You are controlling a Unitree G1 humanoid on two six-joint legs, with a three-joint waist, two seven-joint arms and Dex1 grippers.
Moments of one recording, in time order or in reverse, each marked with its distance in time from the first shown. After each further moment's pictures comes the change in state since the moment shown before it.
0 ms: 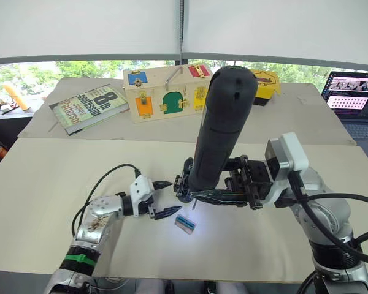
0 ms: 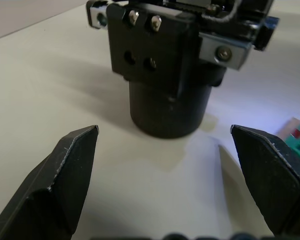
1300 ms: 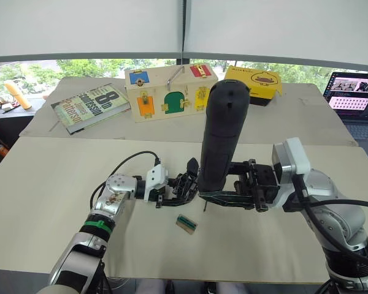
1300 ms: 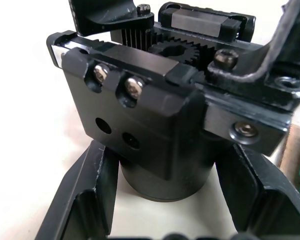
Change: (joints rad) left arm -0.302 -0.030 -0.085 0.347 0.048 -0.096 -0.253; right arm 0.063 -0.085 -0.032 -0.026 0.009 0.012 -0.036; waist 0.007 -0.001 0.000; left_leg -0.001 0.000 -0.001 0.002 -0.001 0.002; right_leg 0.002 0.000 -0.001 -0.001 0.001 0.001
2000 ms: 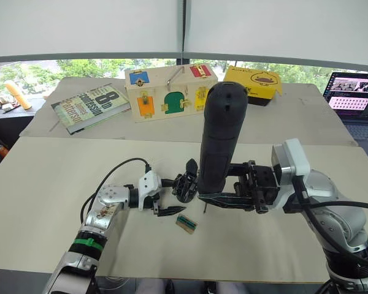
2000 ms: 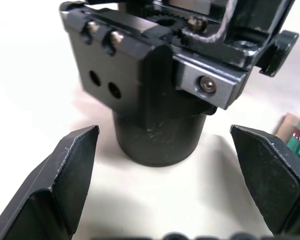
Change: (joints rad) left arm 0.224 0.033 0.063 -0.297 -0.018 0.128 0.149; right arm 0.004 0.001 -0.004 -0.014 0.000 0.014 0.001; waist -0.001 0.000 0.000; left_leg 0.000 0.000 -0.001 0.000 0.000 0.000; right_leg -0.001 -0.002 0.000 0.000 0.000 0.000
